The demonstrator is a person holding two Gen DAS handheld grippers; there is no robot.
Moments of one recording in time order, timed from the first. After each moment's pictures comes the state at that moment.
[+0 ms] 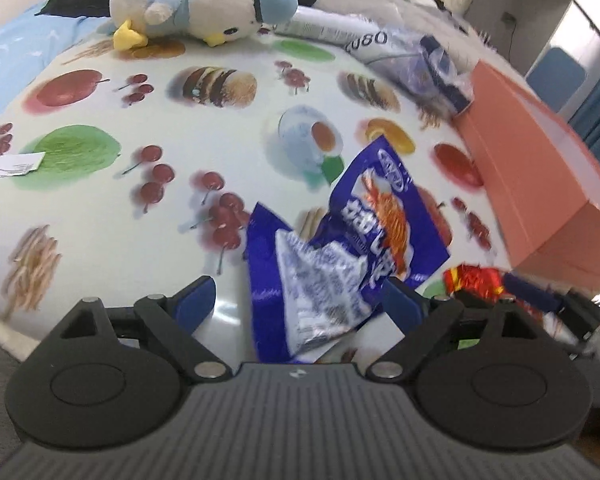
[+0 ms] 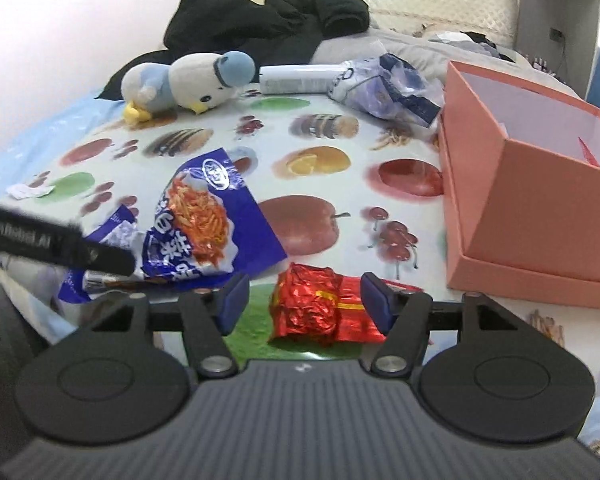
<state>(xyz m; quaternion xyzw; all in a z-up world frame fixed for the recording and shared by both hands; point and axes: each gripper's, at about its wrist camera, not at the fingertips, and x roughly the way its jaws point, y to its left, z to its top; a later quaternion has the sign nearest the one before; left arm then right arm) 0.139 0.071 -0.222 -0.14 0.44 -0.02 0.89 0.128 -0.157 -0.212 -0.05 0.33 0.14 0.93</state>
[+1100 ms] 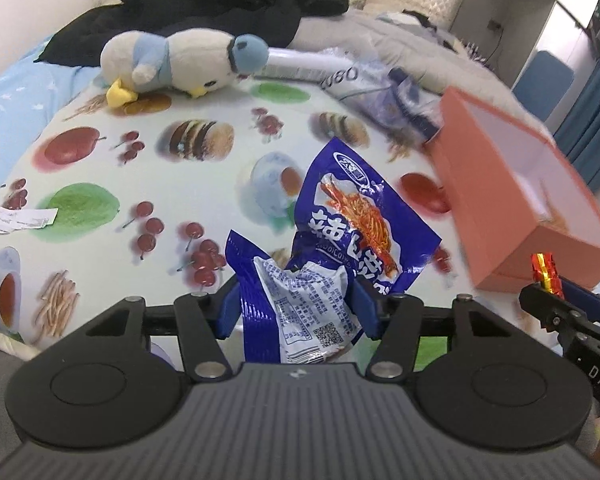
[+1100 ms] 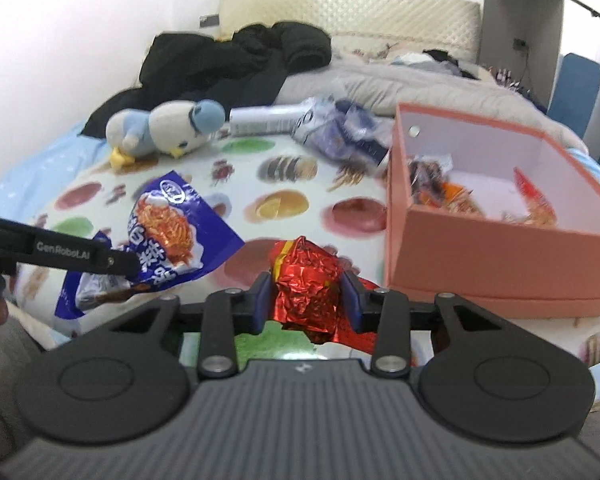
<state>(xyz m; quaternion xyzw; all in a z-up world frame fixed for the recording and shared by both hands) 0.123 0.046 -0.157 -0.11 0.41 -0.02 0.90 0.091 -0.186 -0.137 -0.03 0.30 0.09 0.95</state>
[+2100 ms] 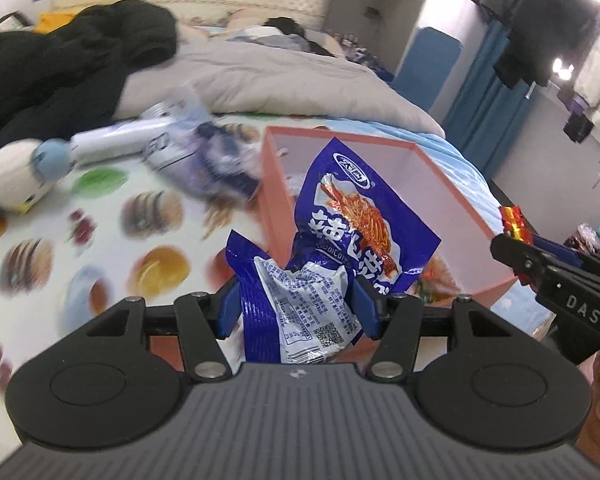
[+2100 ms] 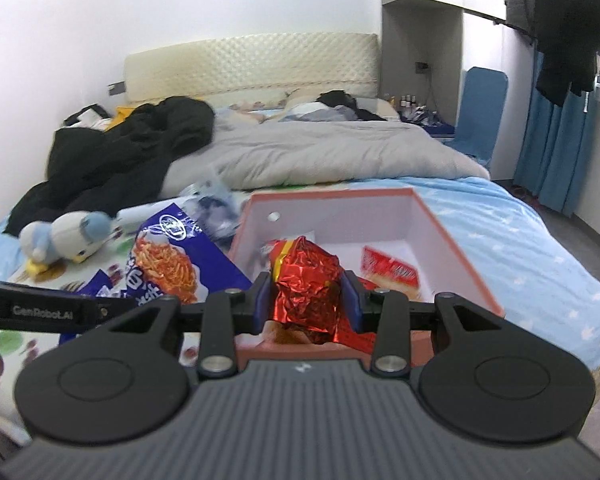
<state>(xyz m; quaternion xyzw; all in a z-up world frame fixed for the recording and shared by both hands) 0.212 -0.120 -0.067 -0.05 0.38 -0.19 0.90 0.124 -0.312 -0.048 0.01 0.25 -0.03 0.97</state>
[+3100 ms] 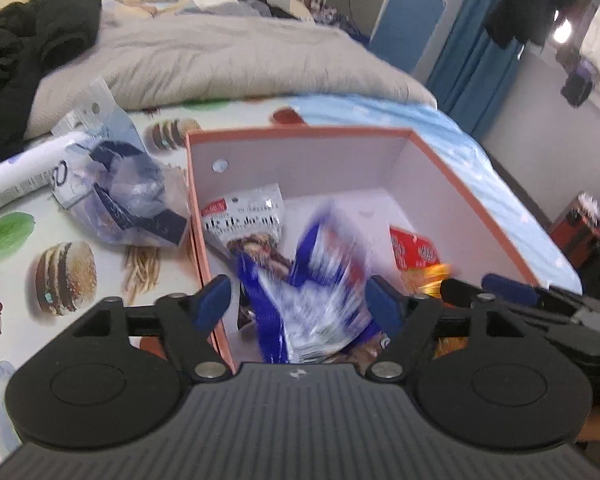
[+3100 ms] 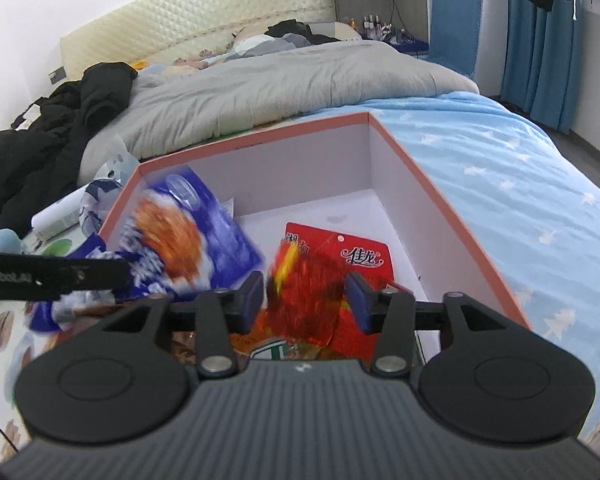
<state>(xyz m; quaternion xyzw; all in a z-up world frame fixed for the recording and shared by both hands) 0.363 -0.213 -0.113 -0.02 0.41 -0.23 0.88 0.259 -0.407 -0.125 0.09 0.34 -0.07 0.93</state>
